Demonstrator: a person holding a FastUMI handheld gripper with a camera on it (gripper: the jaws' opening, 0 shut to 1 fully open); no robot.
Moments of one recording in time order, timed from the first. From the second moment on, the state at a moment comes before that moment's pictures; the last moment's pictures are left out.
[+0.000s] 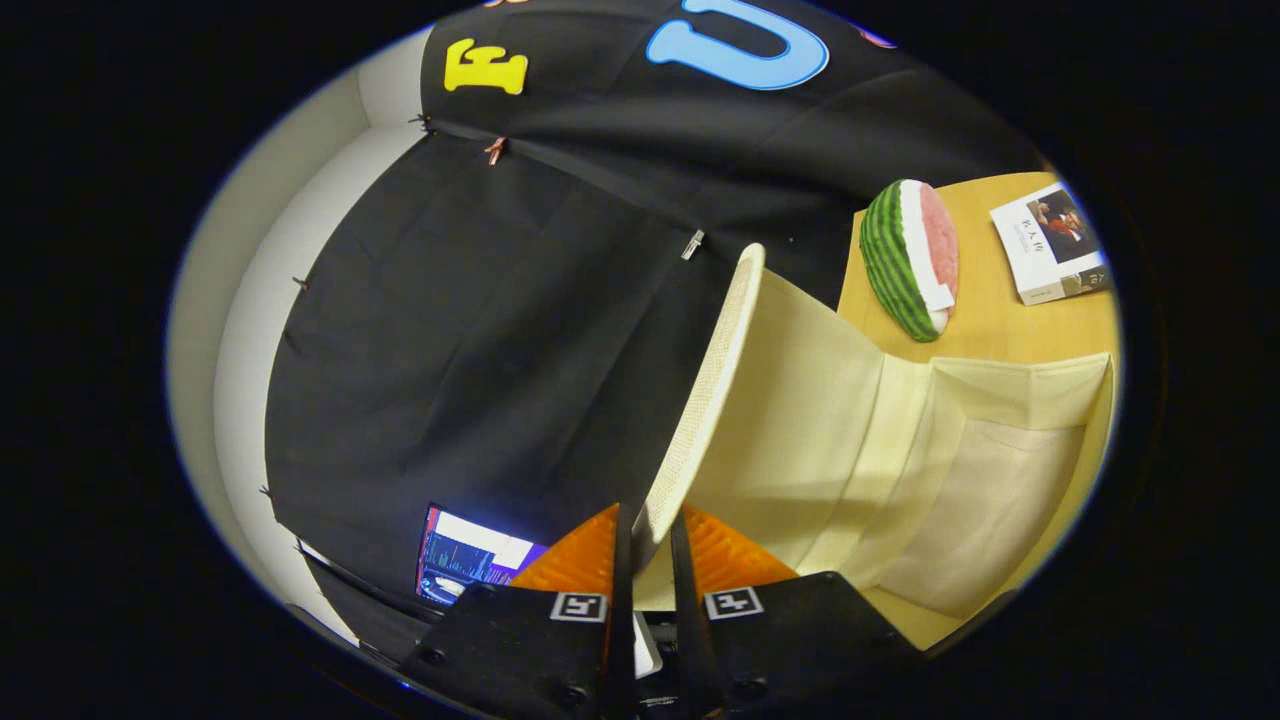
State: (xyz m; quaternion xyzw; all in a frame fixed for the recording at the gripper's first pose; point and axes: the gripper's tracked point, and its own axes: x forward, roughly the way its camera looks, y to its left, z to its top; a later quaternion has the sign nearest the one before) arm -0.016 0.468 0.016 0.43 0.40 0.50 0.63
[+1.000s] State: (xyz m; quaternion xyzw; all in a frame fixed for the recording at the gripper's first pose) arm 0.020 0.280 0.004 0.33 0.28 0.34 0.83
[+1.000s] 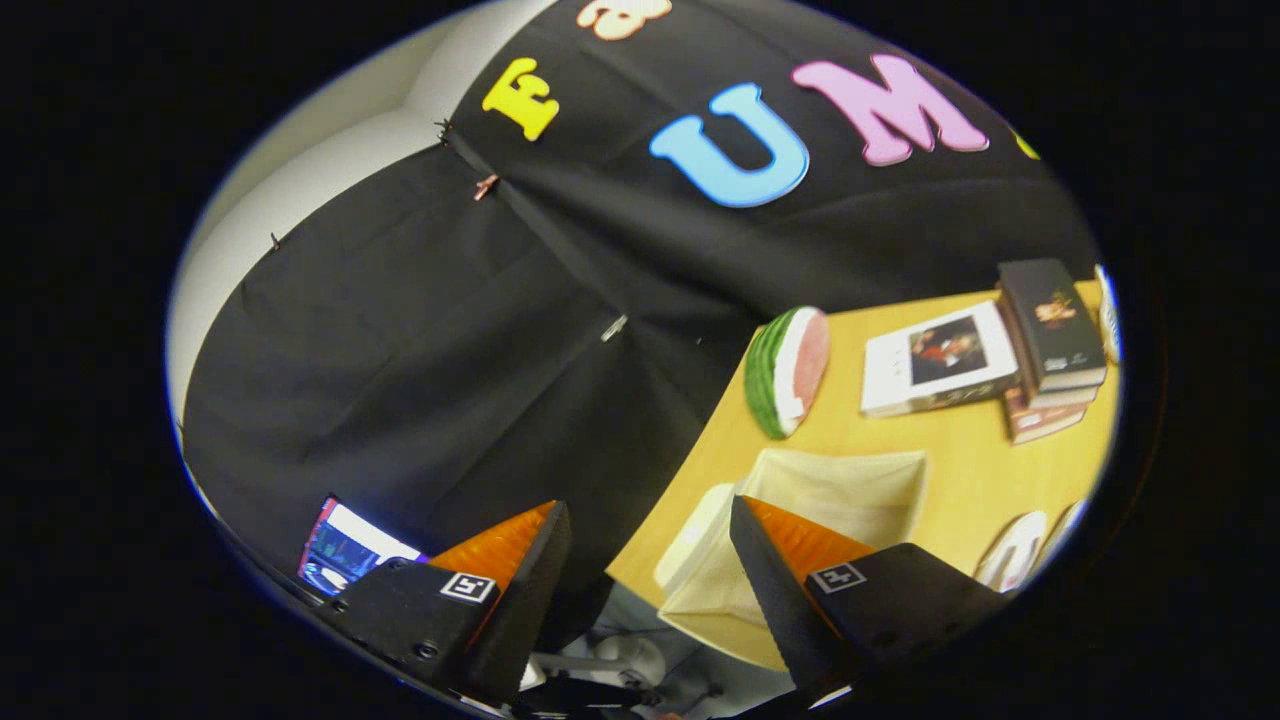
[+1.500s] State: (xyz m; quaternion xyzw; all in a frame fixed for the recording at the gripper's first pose) arm 0.021 0.093 -0.057 0.13 0.21 0.16 0.96
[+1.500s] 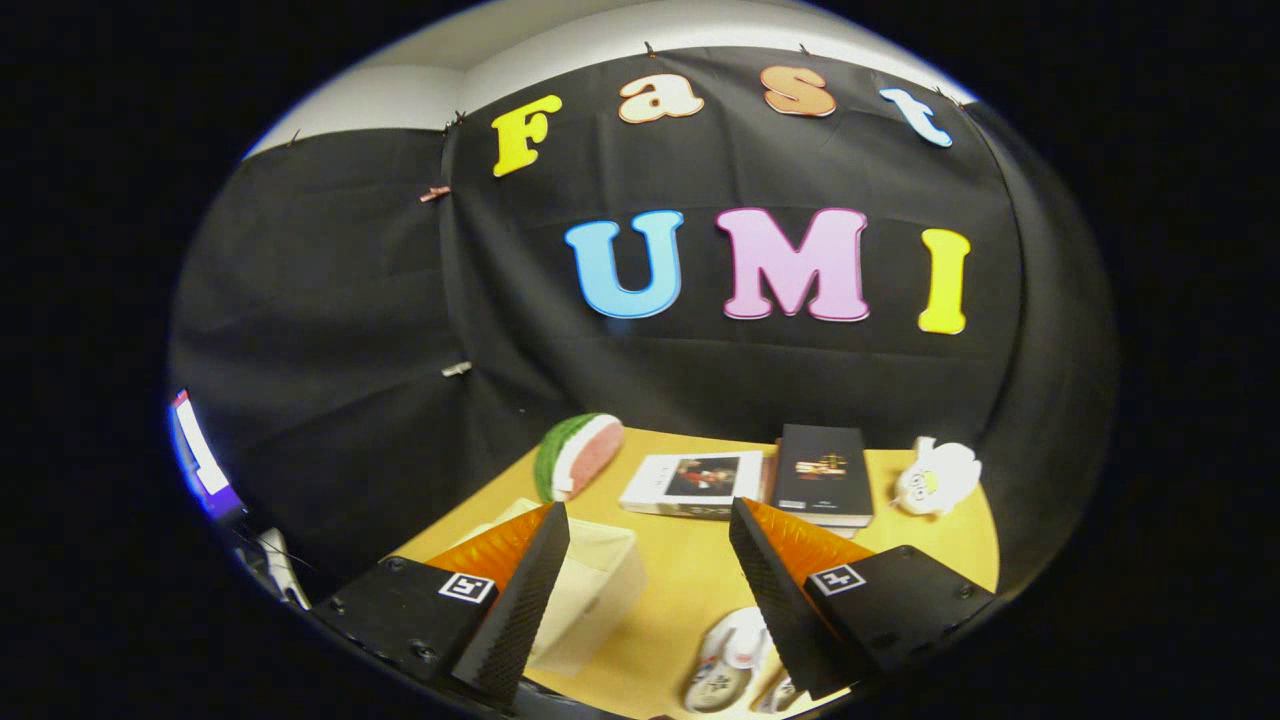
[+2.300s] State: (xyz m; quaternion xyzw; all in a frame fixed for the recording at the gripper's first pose) arm -0.088 0.070 -0.300 0.08 0.44 0.18 0.88
